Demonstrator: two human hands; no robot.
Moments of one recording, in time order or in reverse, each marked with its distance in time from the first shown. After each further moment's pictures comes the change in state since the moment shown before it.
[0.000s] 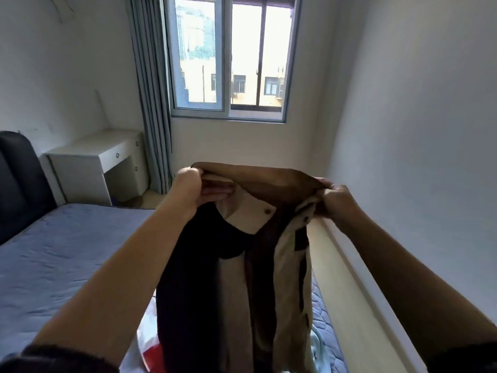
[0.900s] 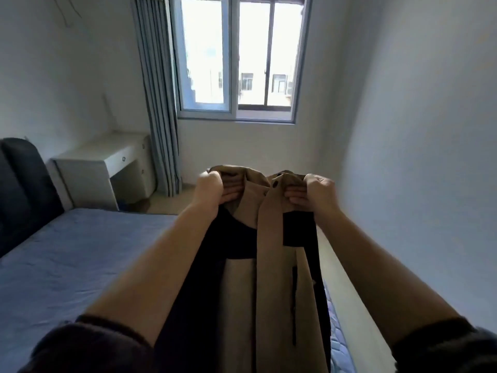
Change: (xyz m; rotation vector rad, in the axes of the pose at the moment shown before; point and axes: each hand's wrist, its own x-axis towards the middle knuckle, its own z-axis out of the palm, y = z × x) left_hand 0.114 0.004 0.029 0.067 0.086 -0.018; right_hand 0.119 -0.007 0.071 0.195 0.072 0.005
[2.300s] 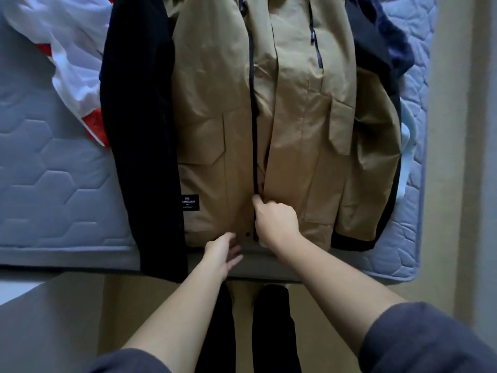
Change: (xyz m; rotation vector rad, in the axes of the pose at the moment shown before) left_hand -0.152 -0.775 -0.165 -0.050 0.528 -1.419; right_hand -0.200 0.717 -0.053 -1.598 -1.046 0.202
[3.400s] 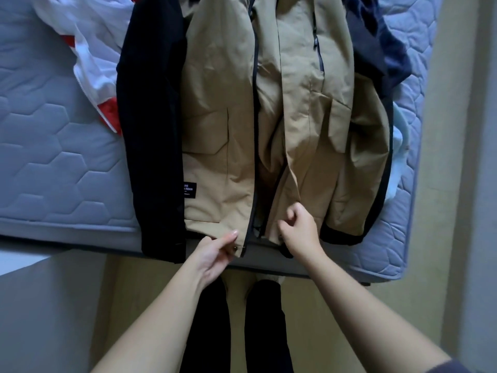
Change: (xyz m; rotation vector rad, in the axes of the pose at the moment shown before) left_hand -0.052 -0.020 -0.027 -0.283 -0.419 0.159; right_hand -0.069 0.040 0.001 1.021 0.171 0.312
